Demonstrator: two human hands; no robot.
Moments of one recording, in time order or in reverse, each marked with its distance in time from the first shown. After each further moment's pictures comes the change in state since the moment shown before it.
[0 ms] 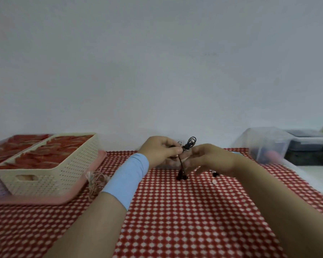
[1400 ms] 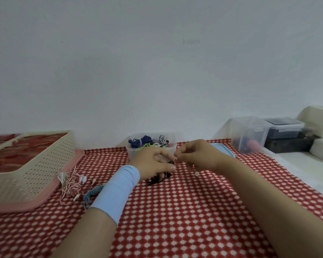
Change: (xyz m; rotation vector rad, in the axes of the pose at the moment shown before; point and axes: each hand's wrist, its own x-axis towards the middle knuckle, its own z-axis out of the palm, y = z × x) left_hand 0.006 -0.034 0.038 0.192 -0.182 0.027; right_hand -0.004 0.037 -0.007 -0.066 0.289 0.001
